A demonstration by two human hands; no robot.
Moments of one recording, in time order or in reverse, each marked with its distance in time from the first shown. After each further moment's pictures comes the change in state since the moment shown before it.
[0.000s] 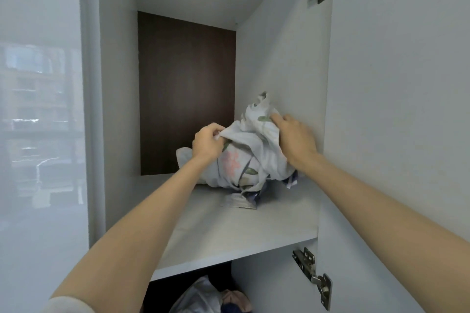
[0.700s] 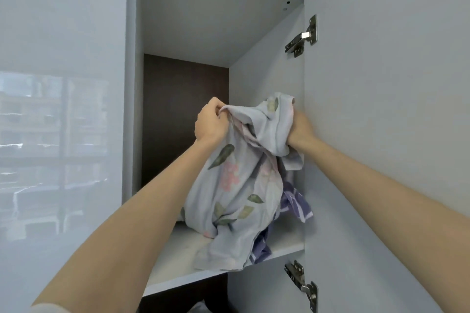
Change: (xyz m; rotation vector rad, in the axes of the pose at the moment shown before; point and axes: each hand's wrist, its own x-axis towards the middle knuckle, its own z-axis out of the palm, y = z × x) left_hand 0.009 0.120 -0.073 -0.110 0.200 0.113; right_hand 0.030 -0.012 -0.108 0.412 0.005 0.266
